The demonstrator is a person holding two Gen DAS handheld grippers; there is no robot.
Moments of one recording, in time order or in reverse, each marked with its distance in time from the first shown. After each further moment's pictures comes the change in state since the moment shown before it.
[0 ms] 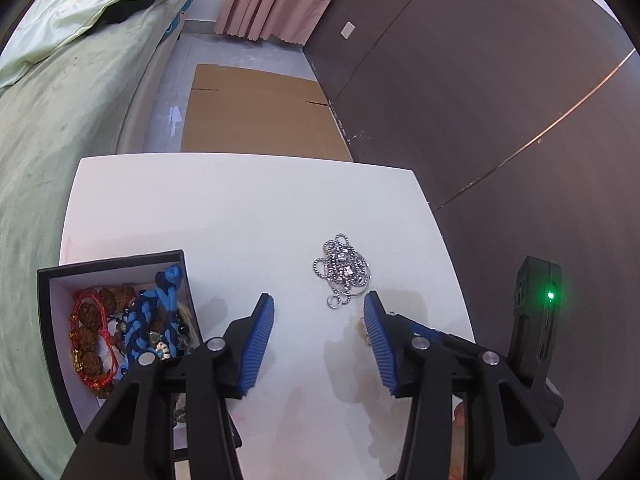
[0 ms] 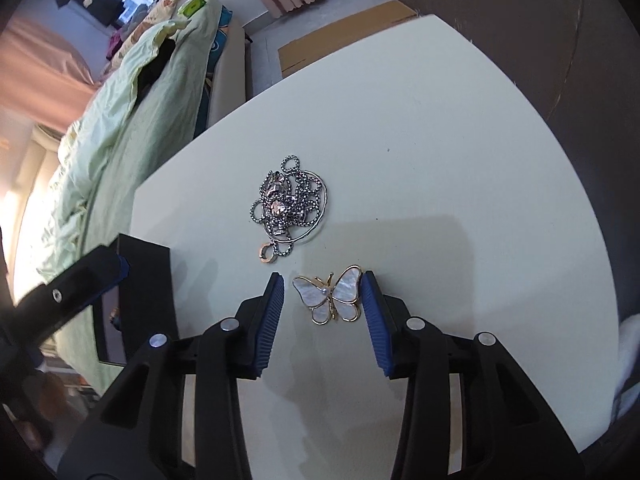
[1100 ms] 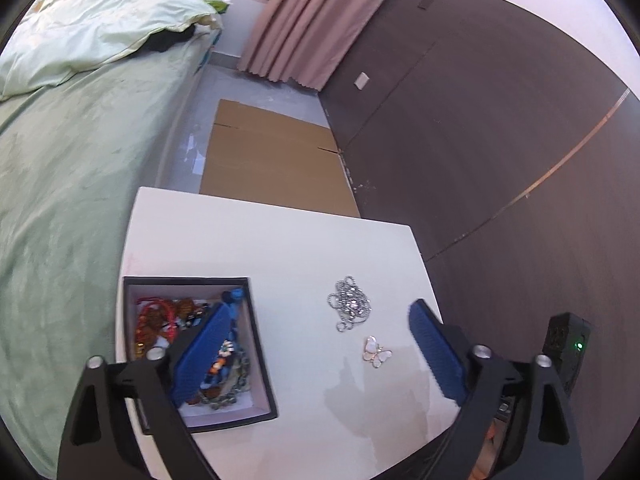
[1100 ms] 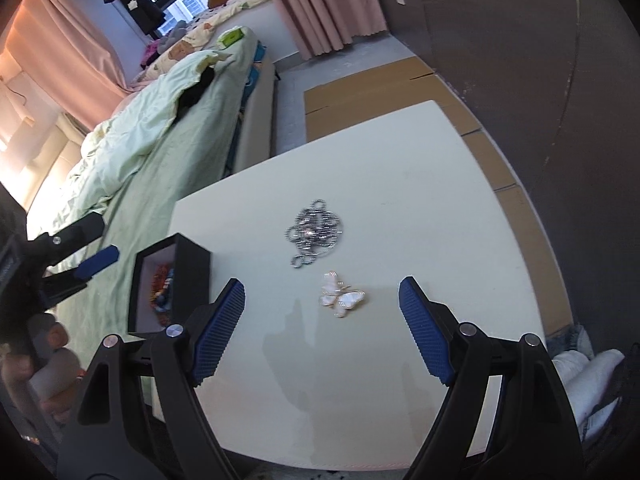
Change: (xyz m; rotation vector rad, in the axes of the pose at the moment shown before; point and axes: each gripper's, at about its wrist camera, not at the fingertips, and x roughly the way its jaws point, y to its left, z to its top) left arm -0.076 0.012 -0.004 -0.059 -0.166 -0.007; right arm -0.080 0.001 -0.015 -0.103 -0.155 0.029
